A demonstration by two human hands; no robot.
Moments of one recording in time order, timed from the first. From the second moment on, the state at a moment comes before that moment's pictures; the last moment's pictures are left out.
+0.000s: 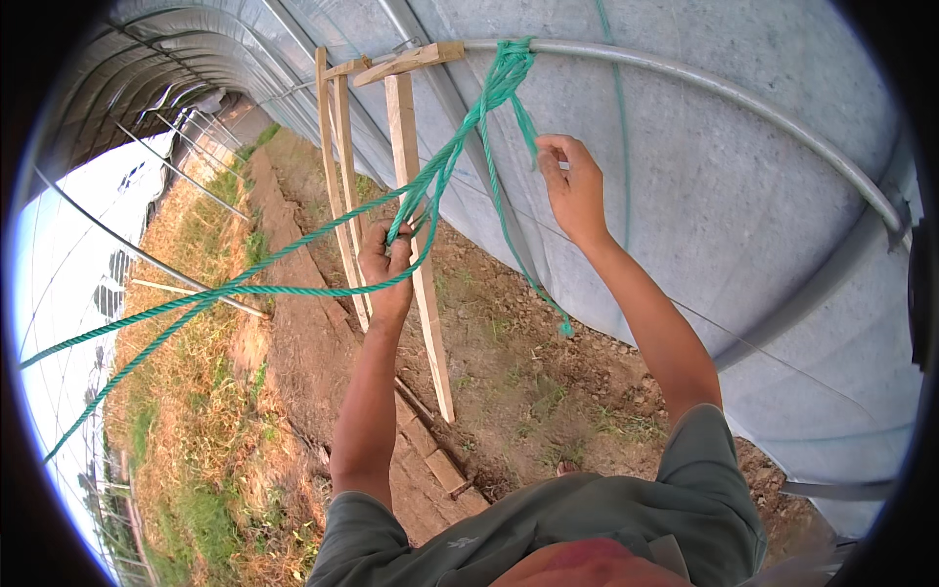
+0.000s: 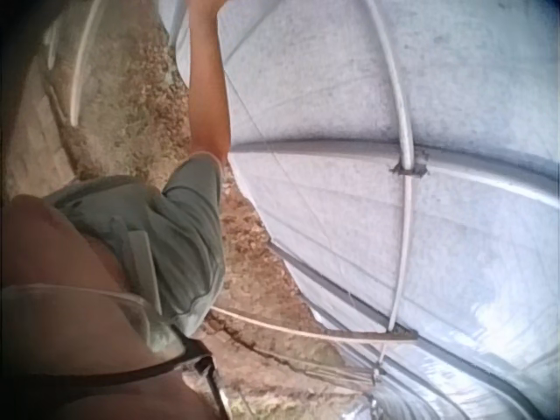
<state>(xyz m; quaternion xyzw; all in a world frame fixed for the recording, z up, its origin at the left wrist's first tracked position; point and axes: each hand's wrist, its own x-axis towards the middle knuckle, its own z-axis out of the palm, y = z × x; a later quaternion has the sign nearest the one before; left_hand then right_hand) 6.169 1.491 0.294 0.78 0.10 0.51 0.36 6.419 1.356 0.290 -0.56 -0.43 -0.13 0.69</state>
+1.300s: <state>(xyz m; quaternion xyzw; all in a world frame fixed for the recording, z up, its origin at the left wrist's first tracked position) 6.451 1.552 0.393 0.87 0.22 0.40 0.21 6.186 1.224 0.089 -0.52 -0.70 0.04 0.49</state>
